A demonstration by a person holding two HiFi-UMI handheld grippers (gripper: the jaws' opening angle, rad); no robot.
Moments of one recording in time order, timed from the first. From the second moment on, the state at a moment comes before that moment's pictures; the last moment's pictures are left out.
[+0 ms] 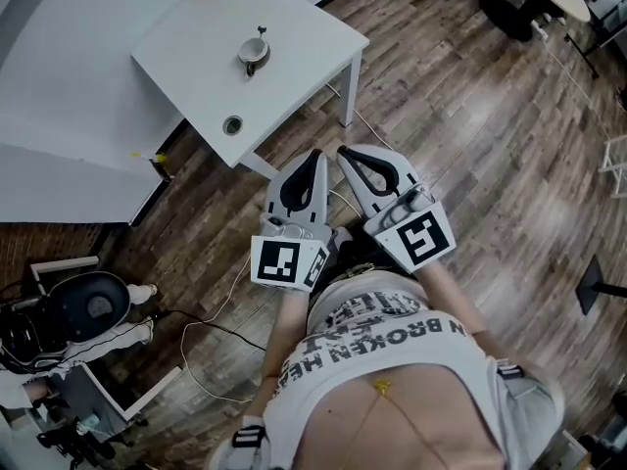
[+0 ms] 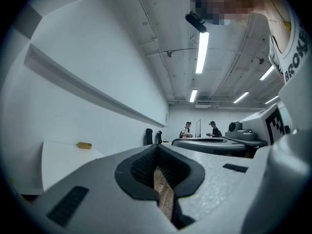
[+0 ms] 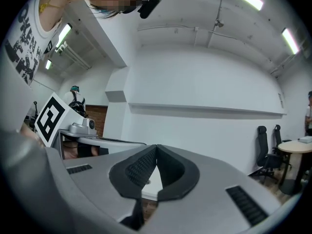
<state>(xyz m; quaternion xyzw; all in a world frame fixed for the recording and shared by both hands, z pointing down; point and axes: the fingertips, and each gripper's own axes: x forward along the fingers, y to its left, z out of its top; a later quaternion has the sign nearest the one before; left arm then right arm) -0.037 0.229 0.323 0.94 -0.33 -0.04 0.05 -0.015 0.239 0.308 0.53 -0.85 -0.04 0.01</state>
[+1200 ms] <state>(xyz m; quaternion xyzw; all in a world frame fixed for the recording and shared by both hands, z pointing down) 0.090 -0.009 0.315 0.91 -0.42 -0.04 0.04 0.109 -0.004 0.299 0.43 -0.90 -0.03 -0.02</state>
